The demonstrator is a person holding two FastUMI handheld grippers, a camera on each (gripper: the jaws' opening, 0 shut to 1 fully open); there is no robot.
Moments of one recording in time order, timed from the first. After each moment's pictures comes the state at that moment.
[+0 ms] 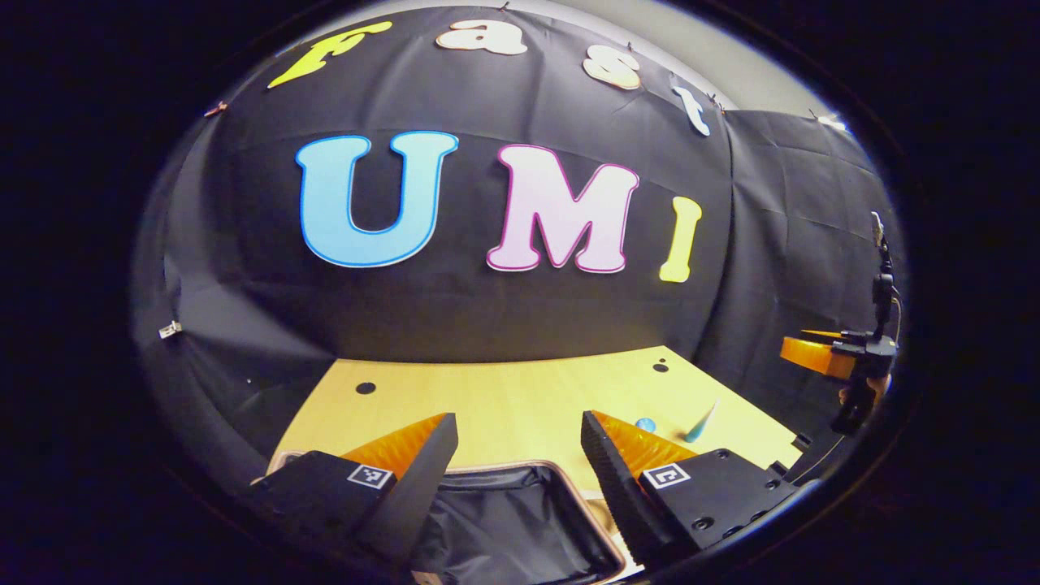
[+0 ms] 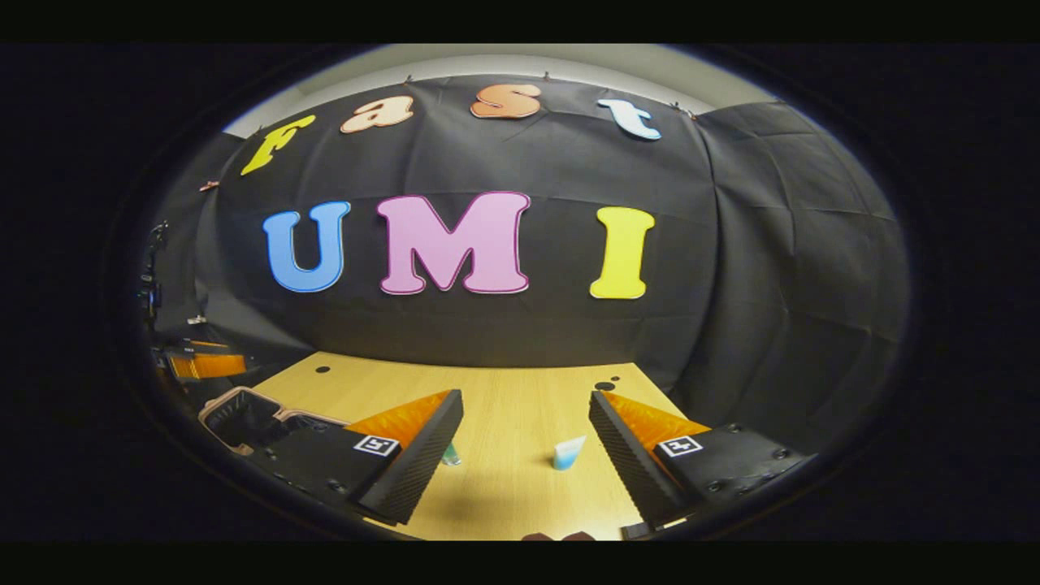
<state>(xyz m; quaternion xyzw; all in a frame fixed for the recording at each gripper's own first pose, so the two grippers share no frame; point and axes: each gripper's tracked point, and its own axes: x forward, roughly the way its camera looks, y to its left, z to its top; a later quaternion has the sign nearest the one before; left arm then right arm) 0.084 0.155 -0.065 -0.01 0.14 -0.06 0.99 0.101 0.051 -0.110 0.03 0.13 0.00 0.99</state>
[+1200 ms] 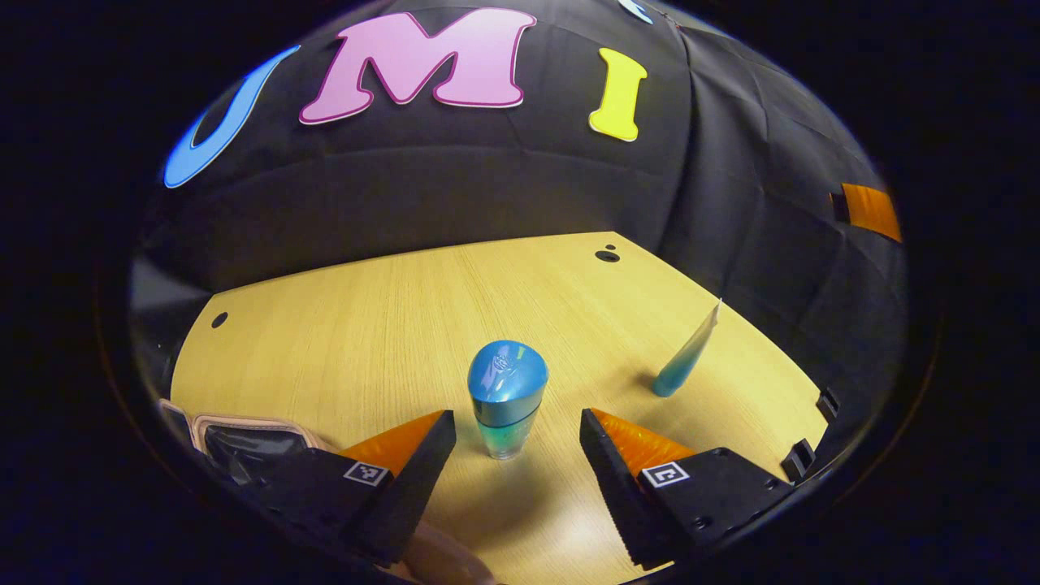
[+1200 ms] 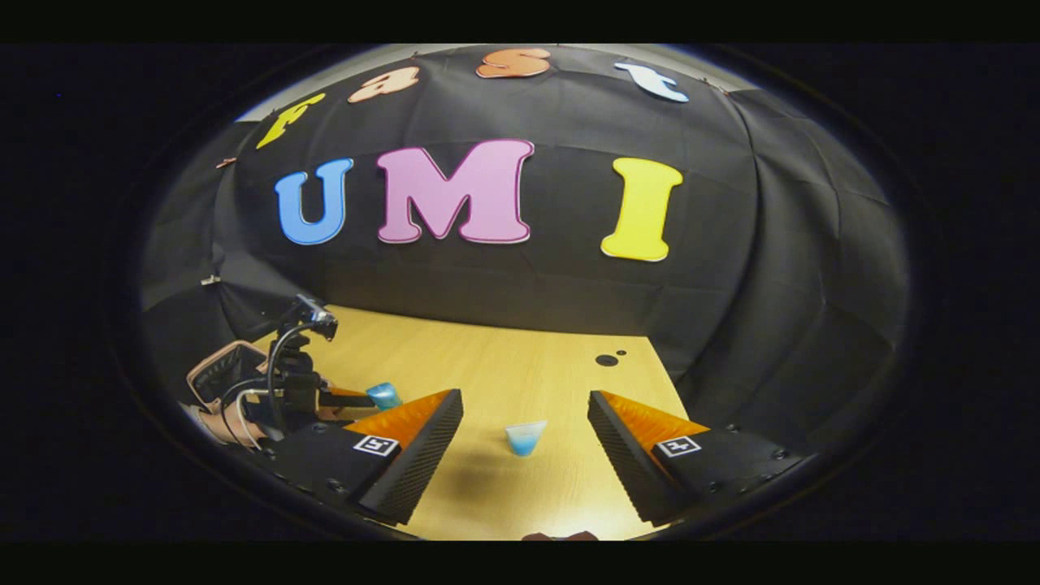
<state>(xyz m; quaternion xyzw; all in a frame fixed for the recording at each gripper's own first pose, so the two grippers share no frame) 0.223 -0.017 -0.297 0.04 0.30 -0.11 0.95 0.131 -0.012 -0.193 0.00 0.24 0.07 0.97</state>
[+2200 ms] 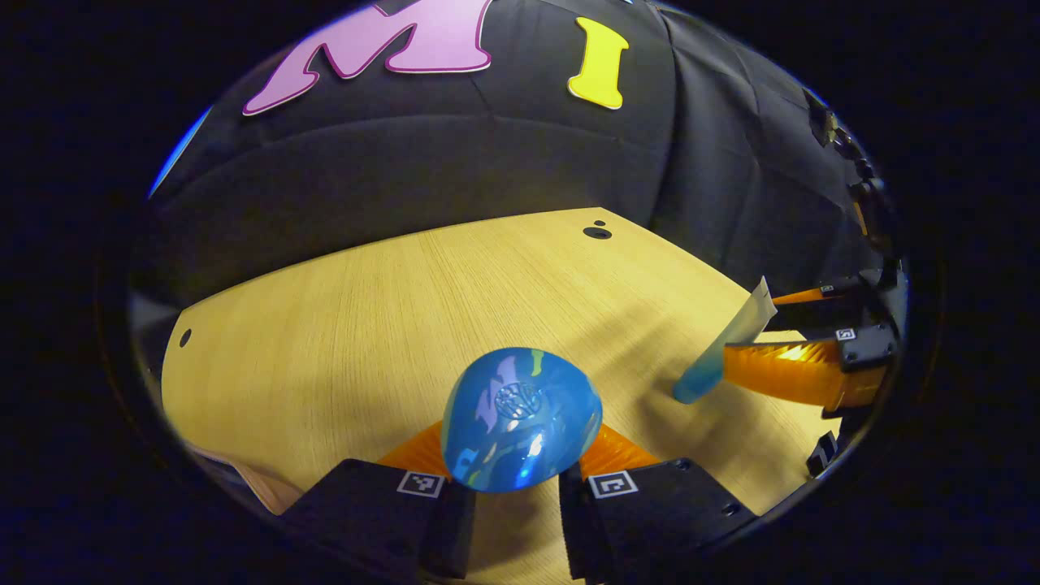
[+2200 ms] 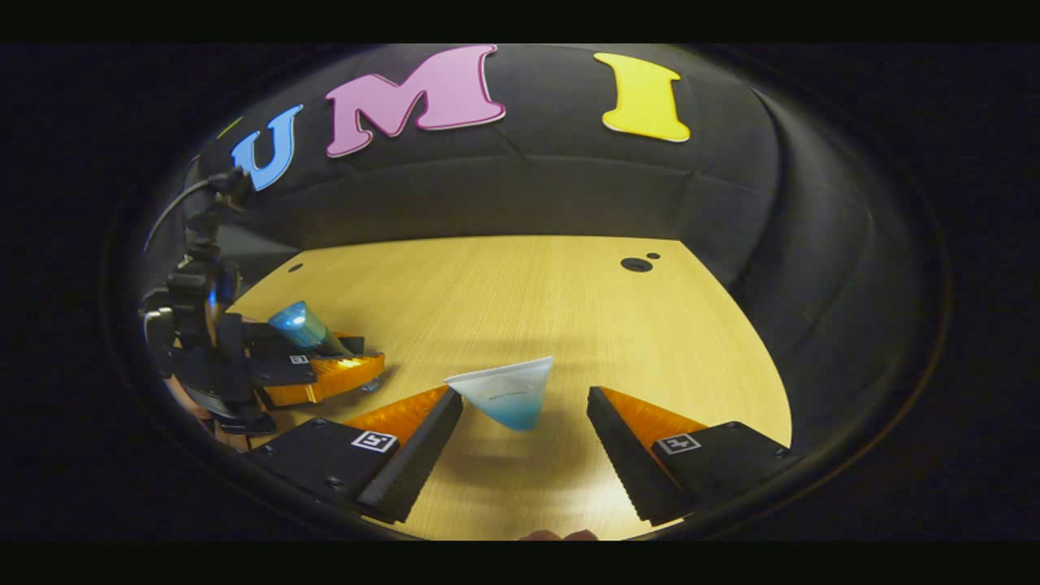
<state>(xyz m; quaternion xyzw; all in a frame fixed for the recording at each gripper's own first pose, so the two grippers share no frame) 0.266 -0.041 -0.334 0.07 0.32 -0.14 0.94 0.172 -0.004 -0.391 0.03 0.38 0.08 0.92</state>
